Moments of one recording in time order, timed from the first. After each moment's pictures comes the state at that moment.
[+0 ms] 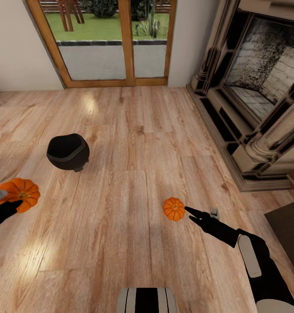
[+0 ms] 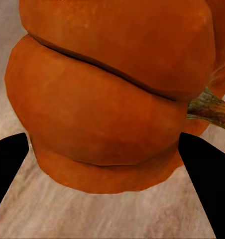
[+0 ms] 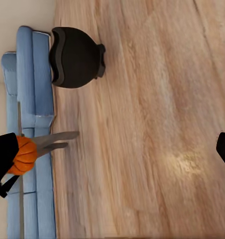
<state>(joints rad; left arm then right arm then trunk) -0.29 0.50 0.39 -1.59 0.95 0.70 0.27 -0.45 -0.05 -0.32 -1.19 -0.55 0.90 0.76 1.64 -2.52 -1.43</state>
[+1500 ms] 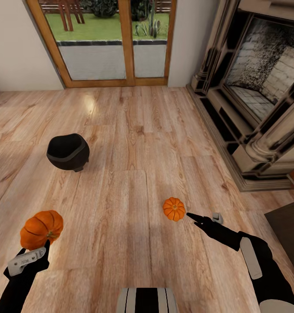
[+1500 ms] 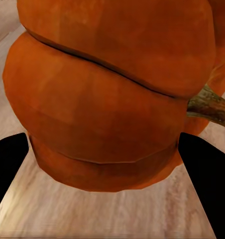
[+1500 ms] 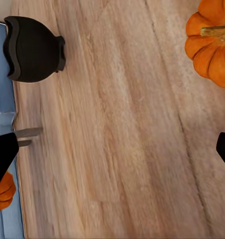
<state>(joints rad) 0.15 0.34 -0.03 -1.60 0.45 -0.21 0.30 -0.45 -0.08 -0.32 -1.15 -0.46 0.87 0.70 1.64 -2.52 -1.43</state>
